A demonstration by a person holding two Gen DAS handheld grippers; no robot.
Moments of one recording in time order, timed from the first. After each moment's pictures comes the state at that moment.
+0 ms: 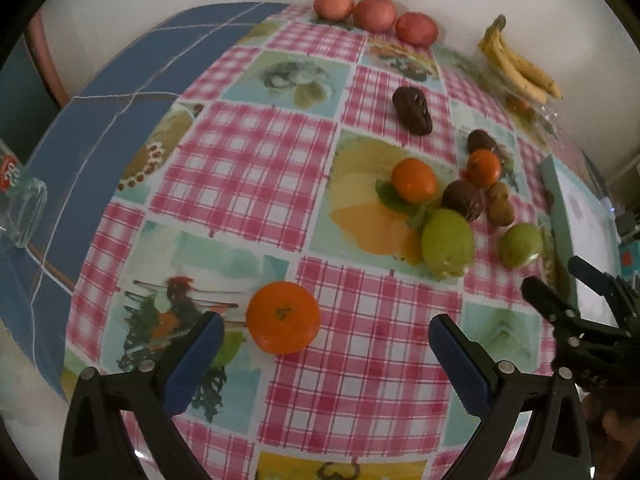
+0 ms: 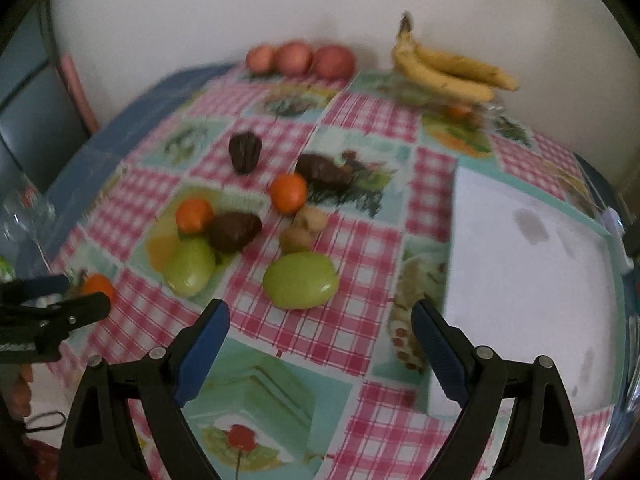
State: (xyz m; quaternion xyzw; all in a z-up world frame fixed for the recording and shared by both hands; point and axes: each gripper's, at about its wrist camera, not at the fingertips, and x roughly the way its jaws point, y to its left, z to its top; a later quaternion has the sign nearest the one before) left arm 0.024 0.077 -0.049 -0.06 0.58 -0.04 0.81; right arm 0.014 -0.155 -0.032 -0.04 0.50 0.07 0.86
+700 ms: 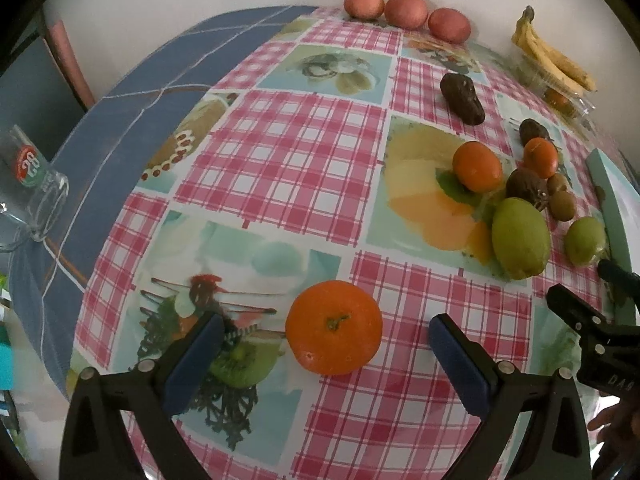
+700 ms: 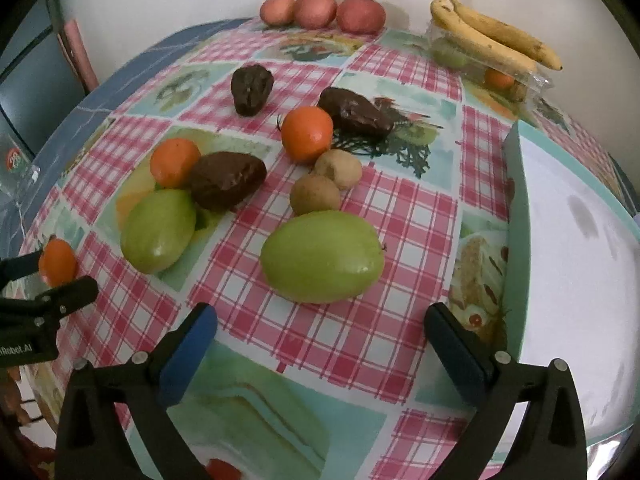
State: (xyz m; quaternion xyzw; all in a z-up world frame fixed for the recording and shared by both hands) left arm 0.014 0.087 -0.085 -0.02 0.55 0.02 0.84; right arm 0.036 -0.142 -0.084 -0.05 0.52 0.09 0.85
